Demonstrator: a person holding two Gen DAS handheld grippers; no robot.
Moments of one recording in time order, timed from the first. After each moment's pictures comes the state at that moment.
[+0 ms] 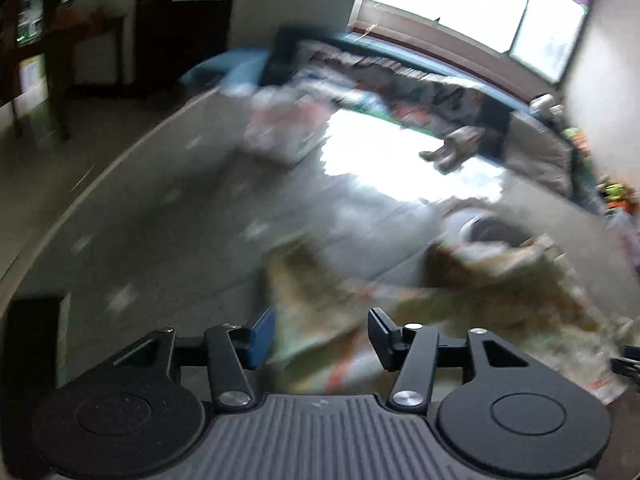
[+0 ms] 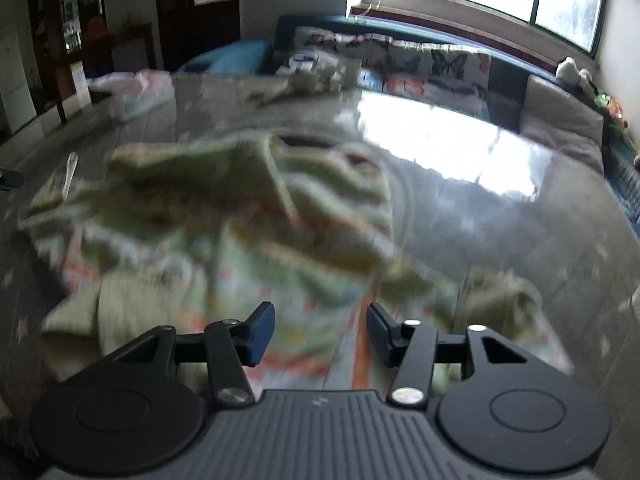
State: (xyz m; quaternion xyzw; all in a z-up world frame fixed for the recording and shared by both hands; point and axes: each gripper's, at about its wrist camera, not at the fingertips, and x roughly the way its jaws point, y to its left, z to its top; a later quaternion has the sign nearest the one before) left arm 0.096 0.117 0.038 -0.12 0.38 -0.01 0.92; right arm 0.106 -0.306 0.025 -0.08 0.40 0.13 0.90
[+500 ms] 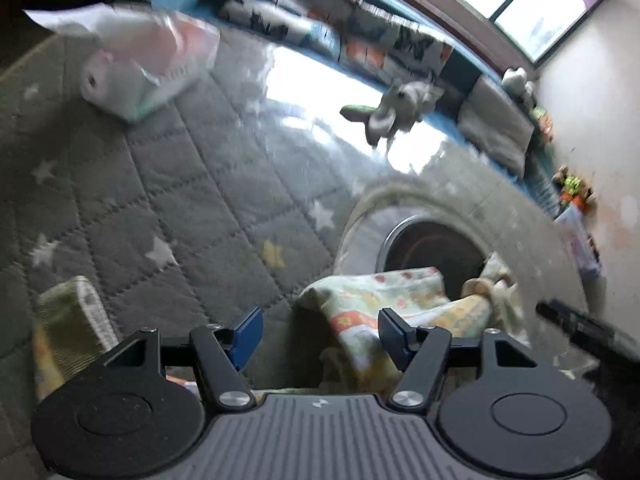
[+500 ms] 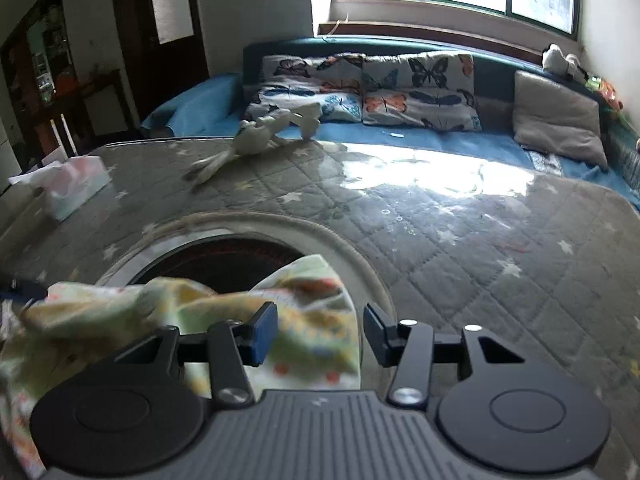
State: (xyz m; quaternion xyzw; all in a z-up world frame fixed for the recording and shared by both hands) left arm 0.250 0.059 -0.009 -0.21 0.50 -0.09 0.84; right arm 0.262 -0.319 0.021 -0.01 0.39 0.12 0.91
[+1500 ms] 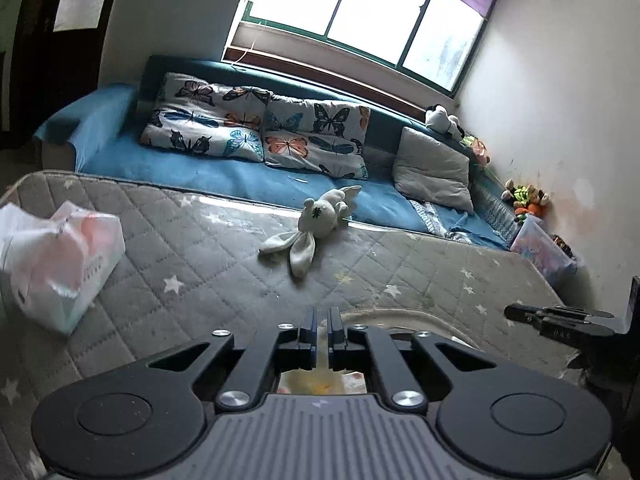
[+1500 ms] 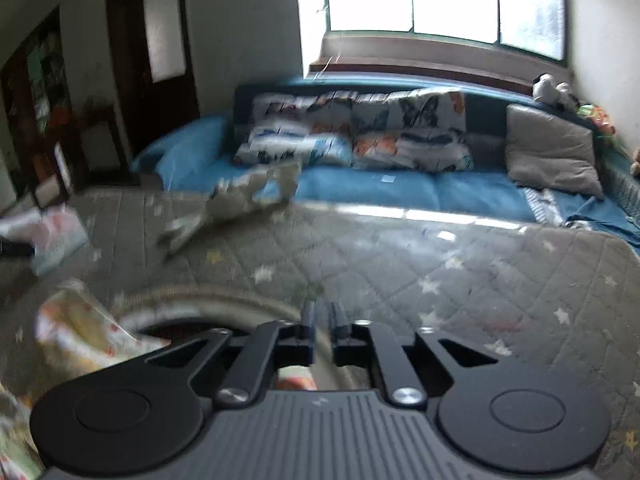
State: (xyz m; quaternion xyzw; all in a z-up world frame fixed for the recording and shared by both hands) left arm 0.290 0.034 0.052 -0.11 0.34 -0.16 0.92; right arm 0.309 -0.325 0.029 -0.01 0.35 0.12 0.93
